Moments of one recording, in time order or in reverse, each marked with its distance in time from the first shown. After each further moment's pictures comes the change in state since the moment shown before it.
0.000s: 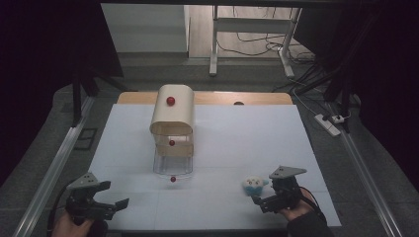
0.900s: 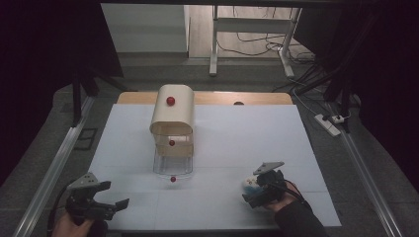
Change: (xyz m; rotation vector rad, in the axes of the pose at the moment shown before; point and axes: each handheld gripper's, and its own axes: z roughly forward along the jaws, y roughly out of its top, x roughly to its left) left arm 0.000 0.000 0.000 0.003 -0.002 0.004; right arm 0.000 0.013 0.044 0.135 0.001 -0.067
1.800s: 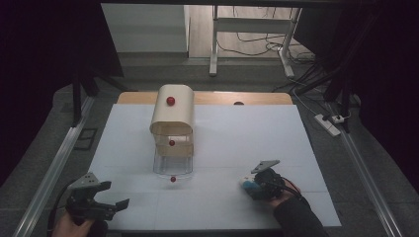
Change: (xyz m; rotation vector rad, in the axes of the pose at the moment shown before) left arm 0.000 0.000 0.000 0.004 0.000 0.005; right arm -0.004 0.005 0.008 0.035 -0.049 -0.038
